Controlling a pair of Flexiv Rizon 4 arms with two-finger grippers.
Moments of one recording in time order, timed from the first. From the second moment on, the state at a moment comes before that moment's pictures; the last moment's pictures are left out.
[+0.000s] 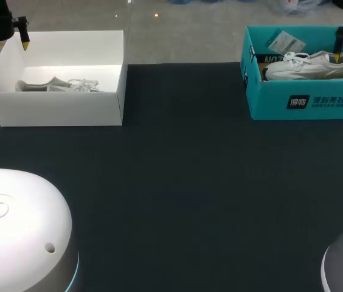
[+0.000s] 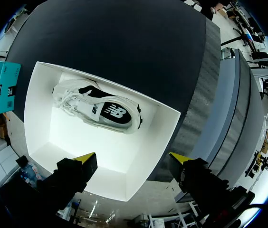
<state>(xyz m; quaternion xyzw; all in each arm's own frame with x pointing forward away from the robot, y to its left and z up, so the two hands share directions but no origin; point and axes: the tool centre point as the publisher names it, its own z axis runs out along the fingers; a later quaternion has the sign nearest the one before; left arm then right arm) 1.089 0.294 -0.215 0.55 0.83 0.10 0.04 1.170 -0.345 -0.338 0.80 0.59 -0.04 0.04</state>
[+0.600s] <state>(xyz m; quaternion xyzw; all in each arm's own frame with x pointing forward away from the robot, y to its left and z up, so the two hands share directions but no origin) 1.089 0.294 -0.215 0.55 0.83 0.10 0.04 1.181 -0.358 -0.354 0.82 0.56 -0.05 0.08</state>
